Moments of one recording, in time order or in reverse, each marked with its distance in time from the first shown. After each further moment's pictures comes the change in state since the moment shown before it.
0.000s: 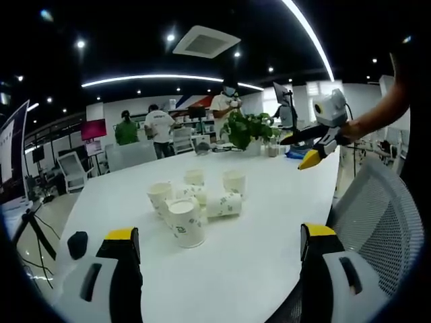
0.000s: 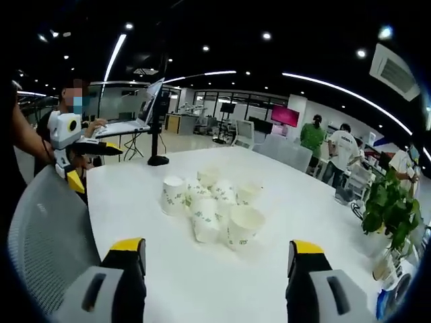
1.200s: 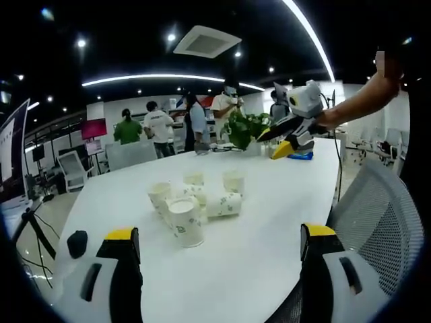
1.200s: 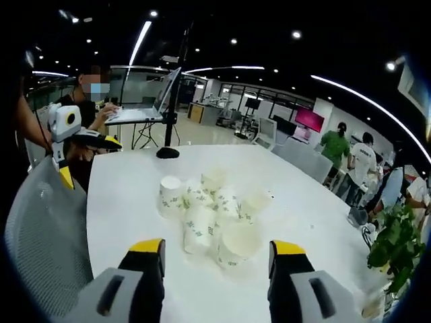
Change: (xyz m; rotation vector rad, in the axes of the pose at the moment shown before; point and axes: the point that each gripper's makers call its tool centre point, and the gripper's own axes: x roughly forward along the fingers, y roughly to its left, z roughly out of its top) left arm -0.001 -0.001 0.000 -0.005 0.004 0.000; right arm 0.040 -0.018 0.026 -0.132 0.061 0.128
